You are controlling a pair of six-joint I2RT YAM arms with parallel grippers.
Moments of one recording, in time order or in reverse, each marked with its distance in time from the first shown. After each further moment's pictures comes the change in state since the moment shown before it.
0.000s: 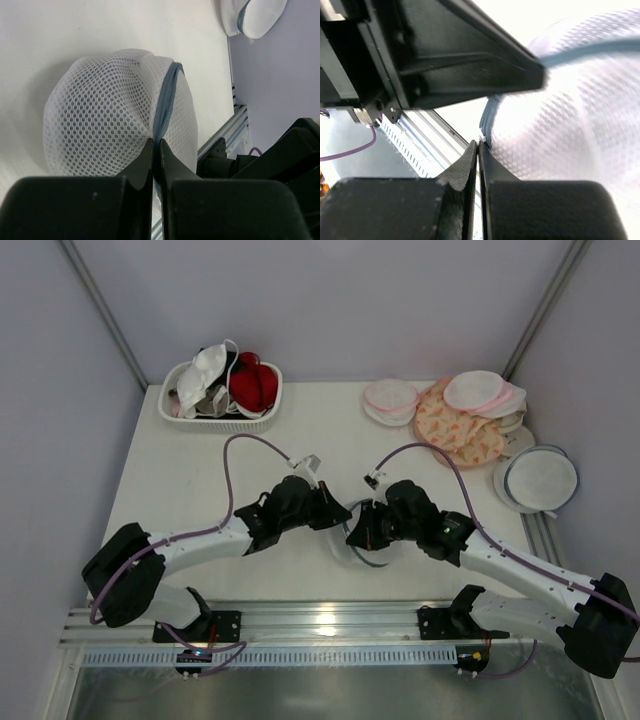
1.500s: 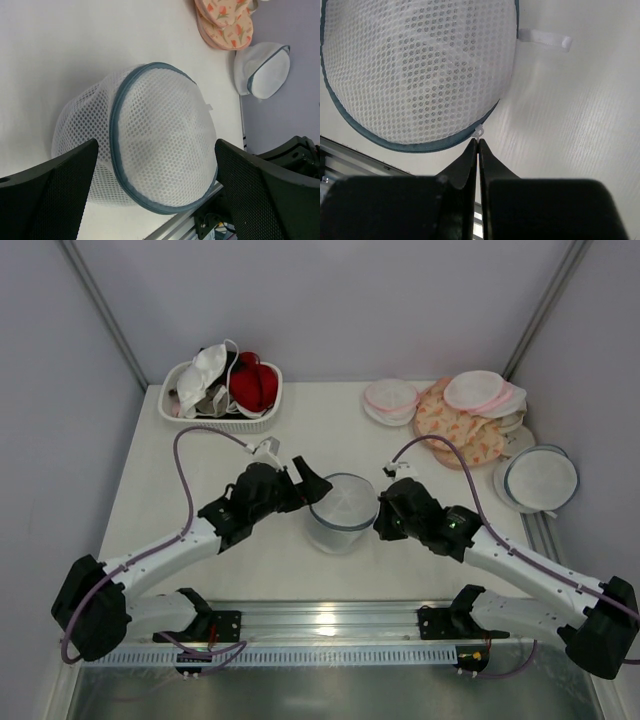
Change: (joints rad) left arm 0.153 -0.240 -0.024 -0.194 -0.139 0.061; right arm 0.002 -0.008 0.090 -0.251 0.422 -0.002
